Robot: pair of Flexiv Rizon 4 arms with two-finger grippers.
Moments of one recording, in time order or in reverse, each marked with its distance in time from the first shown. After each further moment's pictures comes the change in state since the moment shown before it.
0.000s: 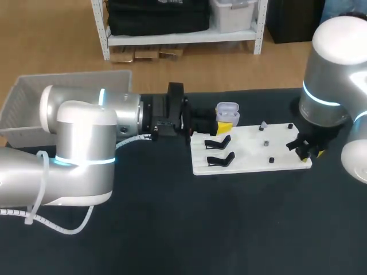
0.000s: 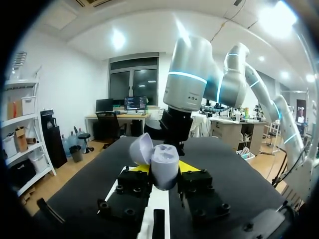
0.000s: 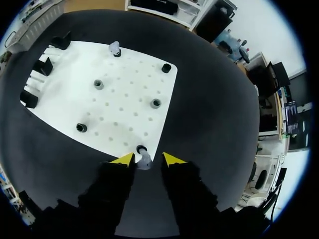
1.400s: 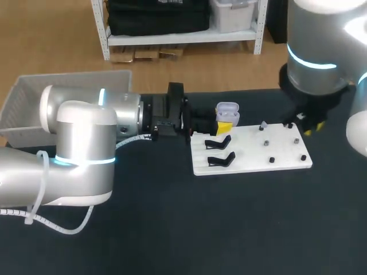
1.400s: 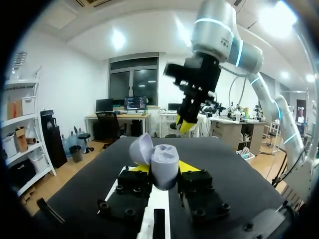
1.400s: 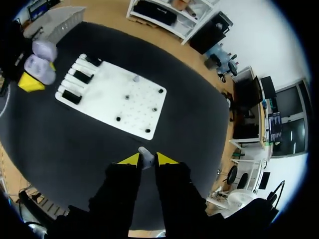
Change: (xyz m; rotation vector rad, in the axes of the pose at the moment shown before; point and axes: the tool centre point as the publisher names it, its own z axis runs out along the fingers) left arm 0.000 0.000 0.000 0.000 0.000 0.000; right arm 0.002 0.029 -0.154 0.120 -0.051 -0.061
